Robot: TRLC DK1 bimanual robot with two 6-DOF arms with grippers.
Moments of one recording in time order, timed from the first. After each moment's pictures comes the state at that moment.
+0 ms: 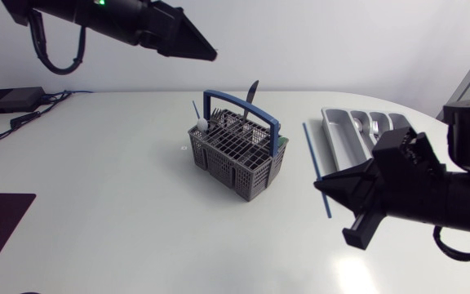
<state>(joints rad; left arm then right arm) -0.34 1.62 1.74 -0.84 0.63 0.29 0.41 0.83 0.63 -0.44 -0.27 -0.28</state>
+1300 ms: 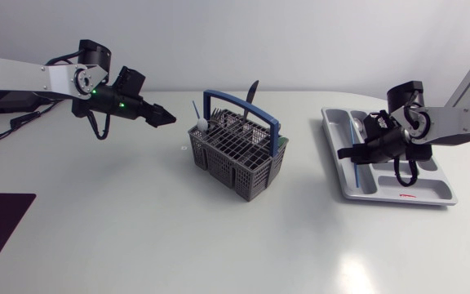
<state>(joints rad) -0.04 2.03 1.49 -0.33 0.59 0.41 -0.09 1.81 1.03 -0.22 -0.05 -0.13</state>
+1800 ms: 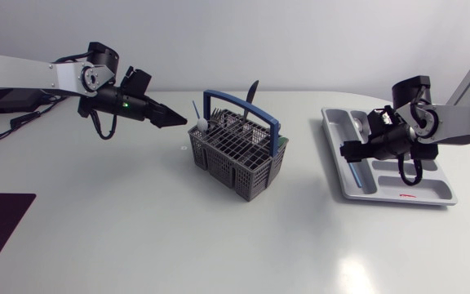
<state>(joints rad) -0.05 2.06 1.55 -0.46 0.84 0.48 -0.07 1.74 1.00 -0.22 -0.03 -0.13</state>
